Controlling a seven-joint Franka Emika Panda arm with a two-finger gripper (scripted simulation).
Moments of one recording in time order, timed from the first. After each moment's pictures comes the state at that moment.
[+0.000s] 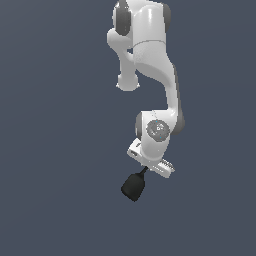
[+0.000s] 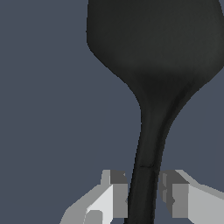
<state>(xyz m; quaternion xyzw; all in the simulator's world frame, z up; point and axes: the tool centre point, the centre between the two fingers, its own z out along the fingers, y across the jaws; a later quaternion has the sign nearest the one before) 0.066 0.090 0.017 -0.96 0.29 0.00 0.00</state>
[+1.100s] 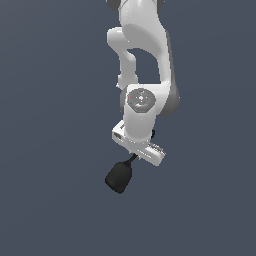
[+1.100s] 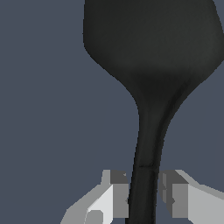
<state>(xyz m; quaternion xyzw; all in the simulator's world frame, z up) 0.057 0.031 0.122 -0.96 0.29 0.00 0.00</state>
